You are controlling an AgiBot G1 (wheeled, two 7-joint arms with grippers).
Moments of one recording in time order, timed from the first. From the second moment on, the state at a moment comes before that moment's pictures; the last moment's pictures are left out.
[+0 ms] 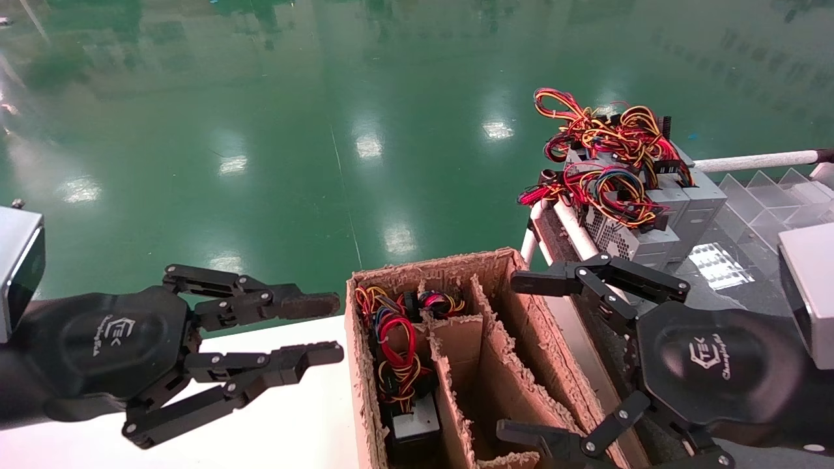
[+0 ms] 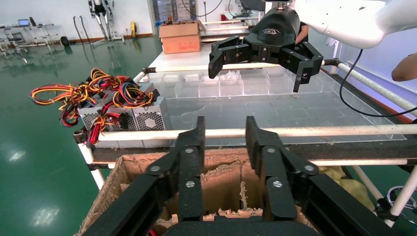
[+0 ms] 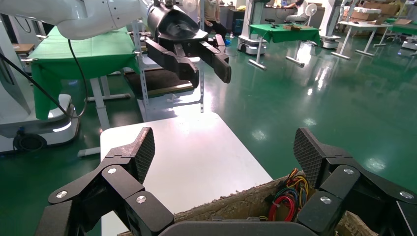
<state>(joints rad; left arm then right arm) -1.10 0.57 0.38 -1.26 0.66 1.45 -0.13 1.07 -0.61 -0.28 1.28 -0.73 -1.49 0.19</state>
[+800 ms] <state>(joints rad) -1.10 0.57 0.38 -1.26 0.66 1.45 -0.13 1.07 -0.61 -0.28 1.28 -0.73 -1.49 0.19</state>
